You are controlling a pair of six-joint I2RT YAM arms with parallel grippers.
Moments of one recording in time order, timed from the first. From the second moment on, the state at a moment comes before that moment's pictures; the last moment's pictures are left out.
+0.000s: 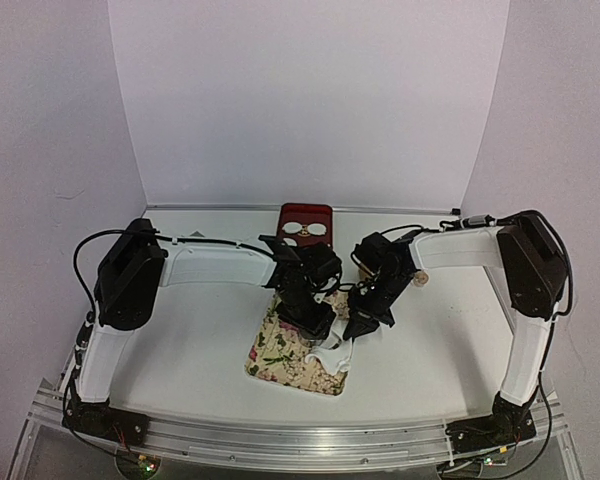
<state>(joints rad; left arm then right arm) -1.05 2.21 1.76 -0.78 0.09 -0.40 0.66 1.94 1.28 -0.77 -0.55 0.72</state>
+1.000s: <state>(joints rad) -1.07 2.21 1.76 -0.78 0.07 -0.40 0.66 1.95 1.28 -0.77 -0.55 0.72</state>
